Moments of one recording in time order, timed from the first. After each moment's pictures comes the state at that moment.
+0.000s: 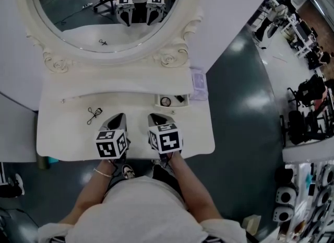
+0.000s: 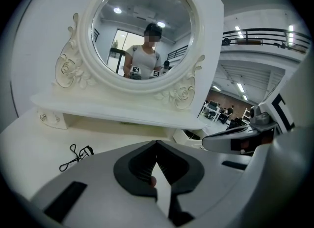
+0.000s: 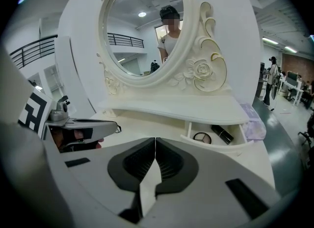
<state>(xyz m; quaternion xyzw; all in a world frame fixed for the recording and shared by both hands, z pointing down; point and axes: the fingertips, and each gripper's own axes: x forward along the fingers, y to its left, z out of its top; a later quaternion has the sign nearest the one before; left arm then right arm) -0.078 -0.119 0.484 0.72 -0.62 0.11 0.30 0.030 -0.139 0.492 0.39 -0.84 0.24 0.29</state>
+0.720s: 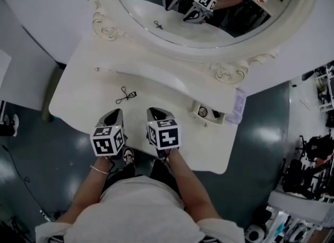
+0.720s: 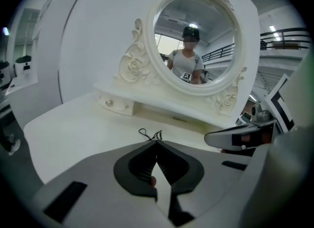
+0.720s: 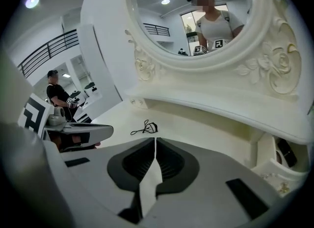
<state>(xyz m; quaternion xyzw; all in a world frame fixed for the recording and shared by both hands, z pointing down) -0.214 -0.043 0.516 0.57 -0.74 0.08 0.35 -0.117 -0.111 0.521 0.23 -0.89 0.22 0.33</state>
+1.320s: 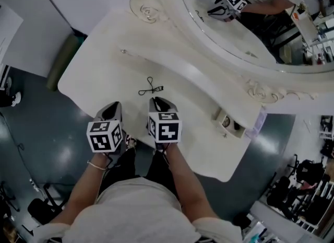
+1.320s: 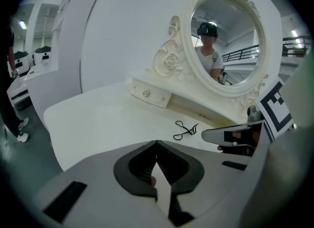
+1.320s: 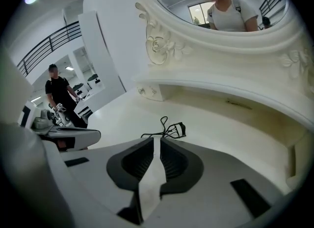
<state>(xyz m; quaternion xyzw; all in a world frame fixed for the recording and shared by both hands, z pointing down) -0.301 0.017 0.563 0.50 -0.77 0.06 0.40 -0.217 -0.086 0.575 0.19 -0.88 0.21 0.37</state>
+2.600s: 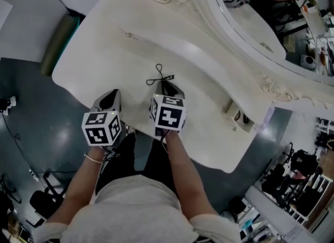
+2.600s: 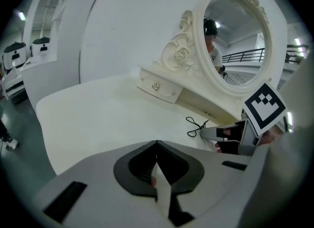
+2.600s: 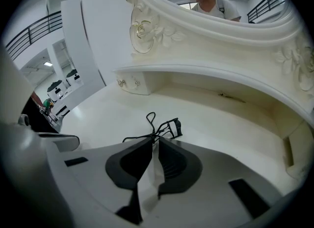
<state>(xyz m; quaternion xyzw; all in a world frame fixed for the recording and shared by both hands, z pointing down) -0.329 0.024 0.595 0.50 -0.75 0.05 0.43 -0.232 -0.109 0.614 0.29 -0.84 0.21 0.41</state>
